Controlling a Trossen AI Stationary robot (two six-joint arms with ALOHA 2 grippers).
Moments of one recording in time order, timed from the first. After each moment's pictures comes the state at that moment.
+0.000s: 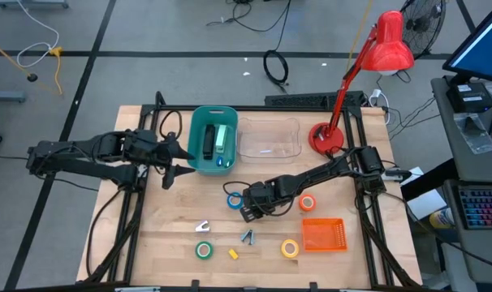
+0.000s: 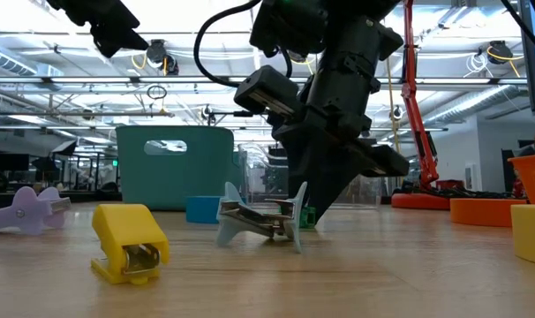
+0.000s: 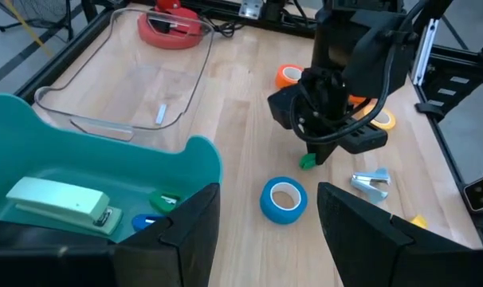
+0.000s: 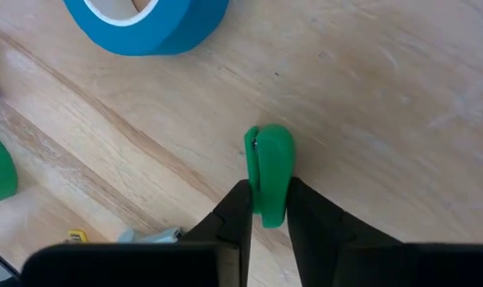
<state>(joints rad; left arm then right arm) 0.05 0.73 0.79 -0.57 0.03 -0.16 0.20 2.02 1.23 -0.52 -0.13 1.29</state>
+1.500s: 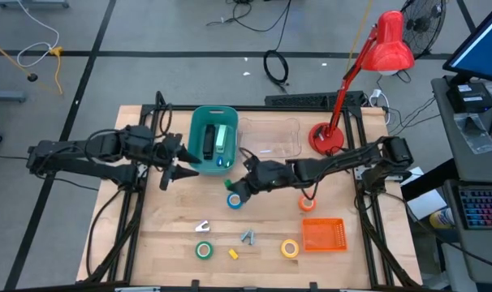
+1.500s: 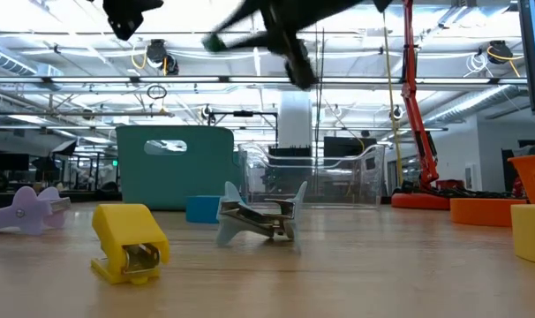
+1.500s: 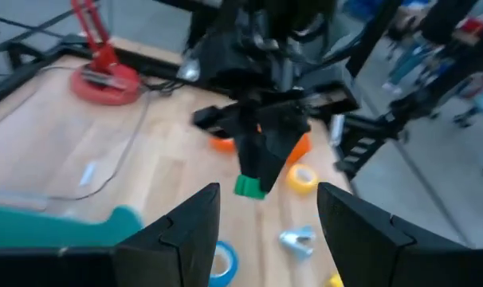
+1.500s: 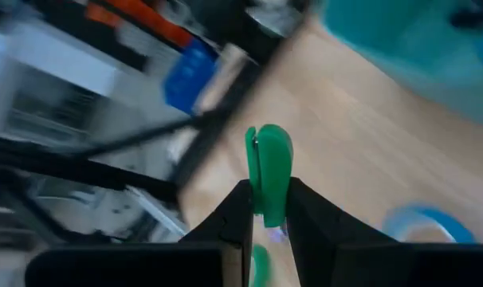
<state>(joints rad) 0.05 0.75 0.79 -0.34 0.21 -0.26 0.14 1.72 1.23 0.07 0.08 1.04</state>
